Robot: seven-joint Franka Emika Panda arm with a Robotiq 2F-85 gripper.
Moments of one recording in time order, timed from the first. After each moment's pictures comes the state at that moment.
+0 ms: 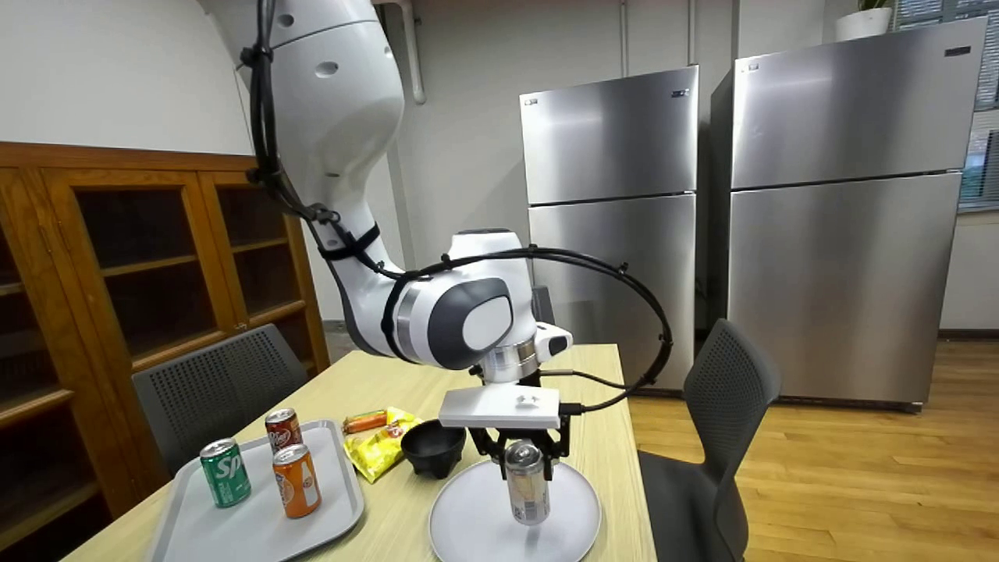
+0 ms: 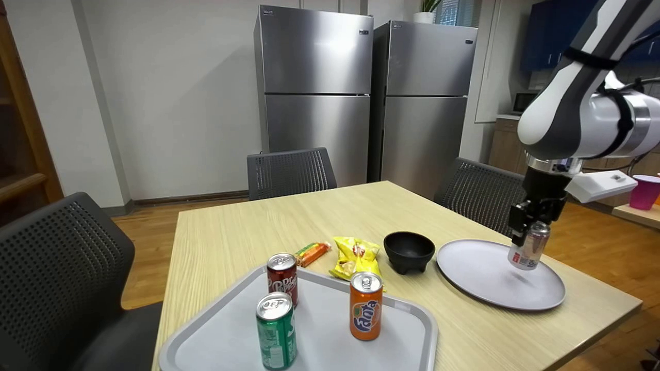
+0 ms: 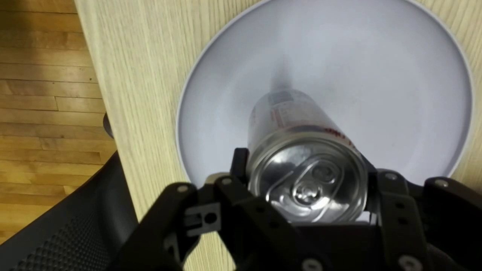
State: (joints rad) arm -0.33 0.31 -0.05 -2.48 -0.02 2.90 -0.48
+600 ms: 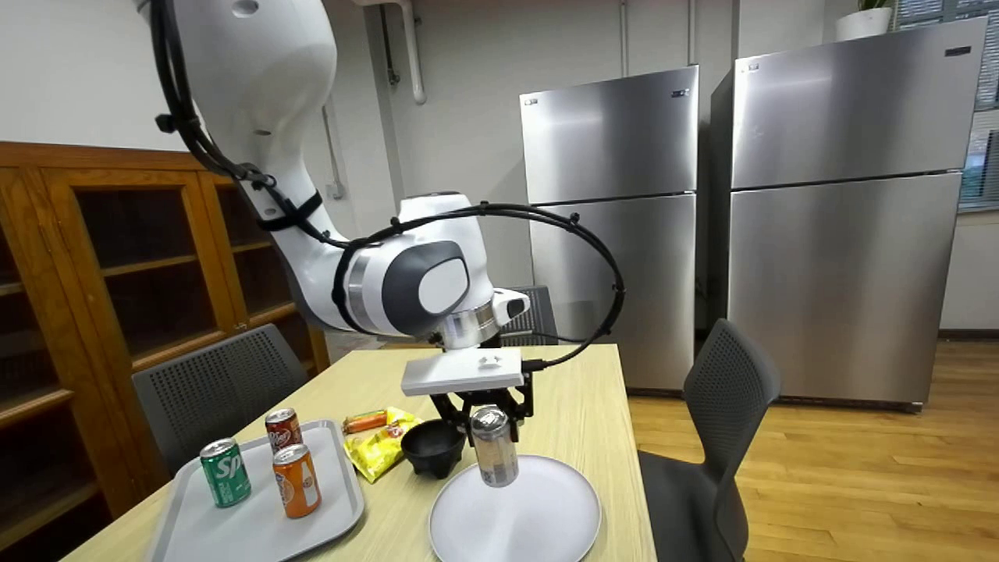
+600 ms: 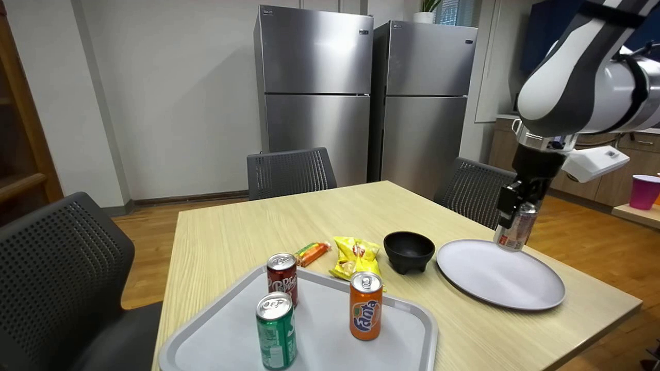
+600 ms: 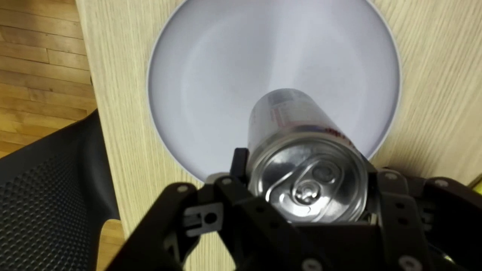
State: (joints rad) arm -0.25 0.14 -0.04 -2.58 -0.06 2.90 -0.49
